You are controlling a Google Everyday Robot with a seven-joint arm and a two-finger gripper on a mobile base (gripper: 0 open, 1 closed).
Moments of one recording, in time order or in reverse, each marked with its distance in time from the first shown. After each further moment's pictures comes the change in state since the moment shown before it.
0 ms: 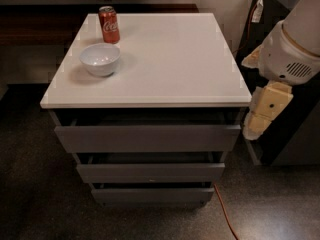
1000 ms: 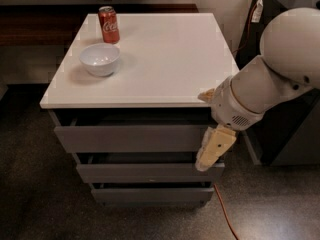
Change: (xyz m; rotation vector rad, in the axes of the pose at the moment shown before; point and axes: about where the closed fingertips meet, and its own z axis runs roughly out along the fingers) arm -0.052 0.040 0.102 -0.048 -0.198 -0.056
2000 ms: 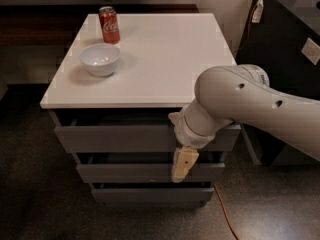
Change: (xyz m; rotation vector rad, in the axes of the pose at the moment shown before) arm -0.008 -0.001 0.113 0.001 0.077 -0.170
